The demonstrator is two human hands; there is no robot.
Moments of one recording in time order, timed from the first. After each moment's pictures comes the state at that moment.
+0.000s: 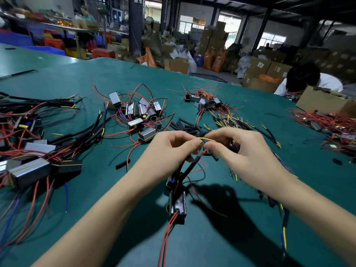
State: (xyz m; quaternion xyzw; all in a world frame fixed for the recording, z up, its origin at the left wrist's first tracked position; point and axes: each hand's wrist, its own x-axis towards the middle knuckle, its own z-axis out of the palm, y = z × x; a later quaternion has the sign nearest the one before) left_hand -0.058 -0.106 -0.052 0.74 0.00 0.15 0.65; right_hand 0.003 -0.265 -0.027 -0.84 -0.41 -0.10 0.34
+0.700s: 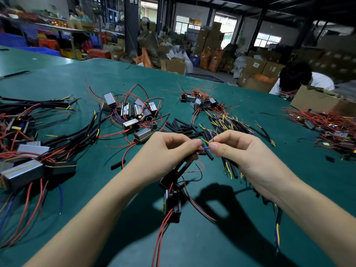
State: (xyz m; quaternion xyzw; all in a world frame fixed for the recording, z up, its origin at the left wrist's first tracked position) left_hand -0.059 -0.103 -0.055 0.77 -0.05 0.13 0.62; right_hand 0.003 -0.277 -0.034 -0.73 -0.28 0.12 0.62
